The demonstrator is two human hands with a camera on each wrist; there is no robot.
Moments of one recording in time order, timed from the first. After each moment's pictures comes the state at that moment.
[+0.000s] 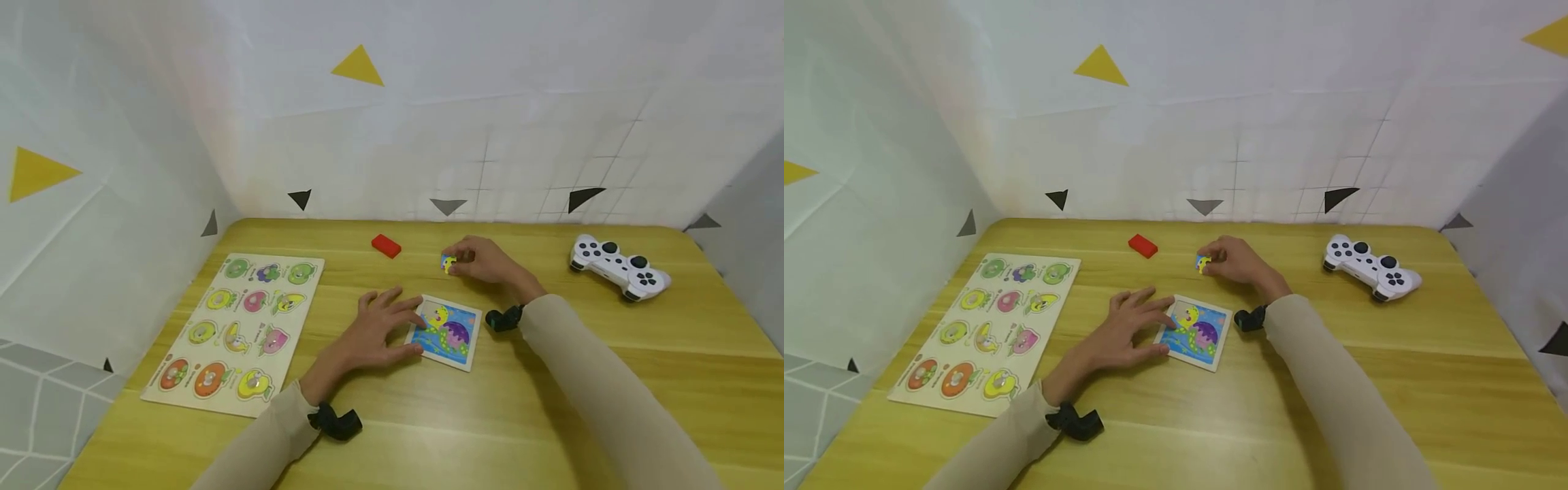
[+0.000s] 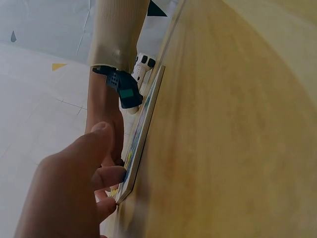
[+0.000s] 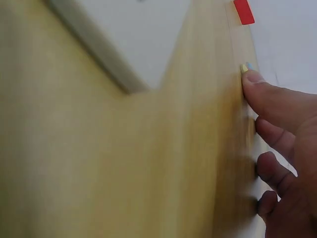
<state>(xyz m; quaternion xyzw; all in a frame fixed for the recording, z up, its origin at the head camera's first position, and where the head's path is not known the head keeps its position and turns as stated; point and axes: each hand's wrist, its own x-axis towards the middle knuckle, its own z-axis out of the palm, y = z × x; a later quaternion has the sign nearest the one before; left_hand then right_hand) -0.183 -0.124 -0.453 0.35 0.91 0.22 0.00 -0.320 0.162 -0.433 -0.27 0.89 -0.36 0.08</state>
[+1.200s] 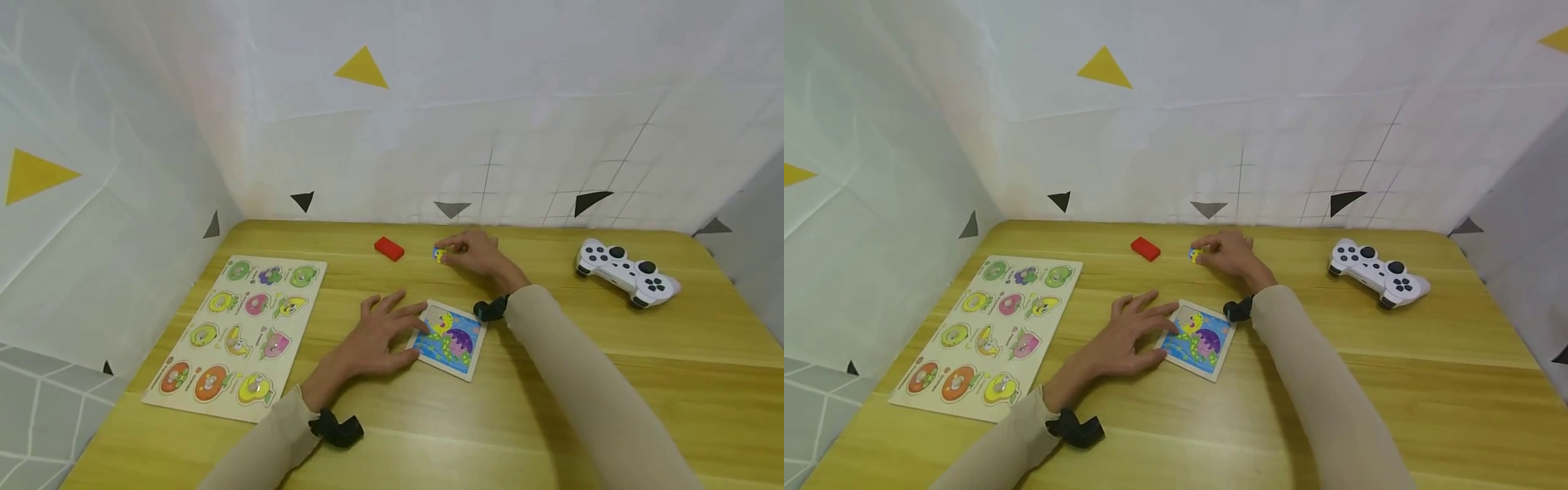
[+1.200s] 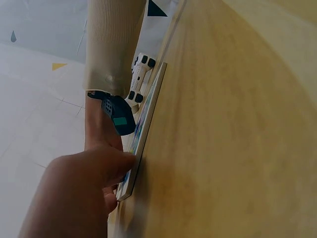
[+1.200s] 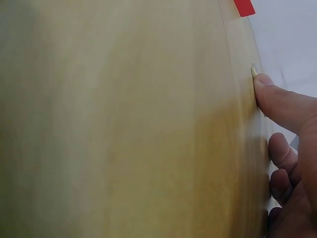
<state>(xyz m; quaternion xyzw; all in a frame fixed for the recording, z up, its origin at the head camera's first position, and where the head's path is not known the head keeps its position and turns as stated) -0.182 -0.125 -0.455 0.36 0.91 0.22 0.00 -0.353 0.141 -0.441 -0.22 0.92 -0.32 0.06</state>
